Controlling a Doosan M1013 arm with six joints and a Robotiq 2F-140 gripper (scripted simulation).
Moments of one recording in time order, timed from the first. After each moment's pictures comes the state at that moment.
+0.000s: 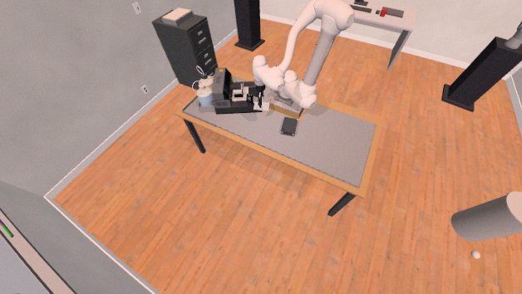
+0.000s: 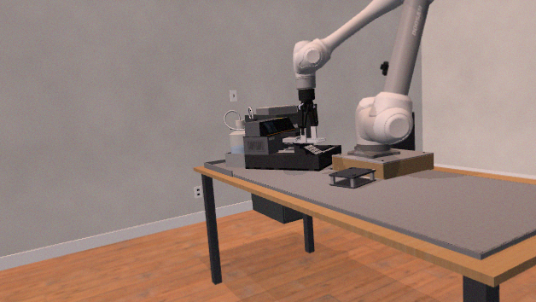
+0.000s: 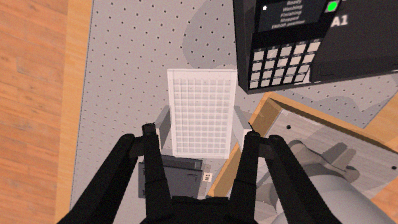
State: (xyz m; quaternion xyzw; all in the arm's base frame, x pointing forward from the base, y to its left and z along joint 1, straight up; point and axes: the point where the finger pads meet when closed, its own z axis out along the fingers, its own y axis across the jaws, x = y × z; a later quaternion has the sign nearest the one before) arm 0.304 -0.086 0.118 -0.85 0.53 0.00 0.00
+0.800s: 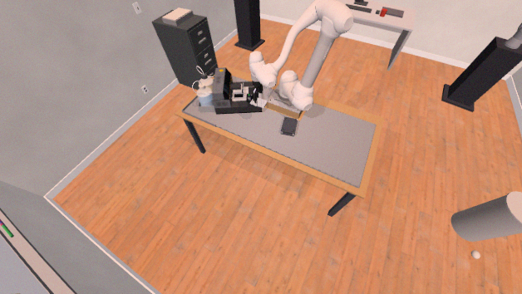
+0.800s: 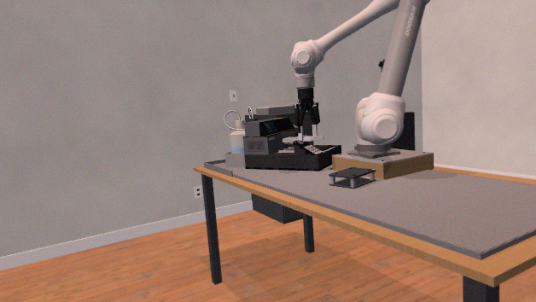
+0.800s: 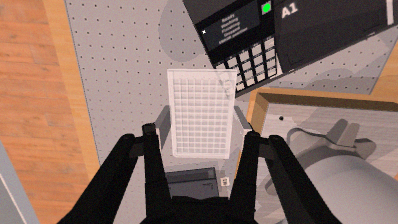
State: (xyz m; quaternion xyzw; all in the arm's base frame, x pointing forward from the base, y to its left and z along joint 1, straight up) arm 0.283 -0.129 0.123 -0.76 0.65 0.00 0.00
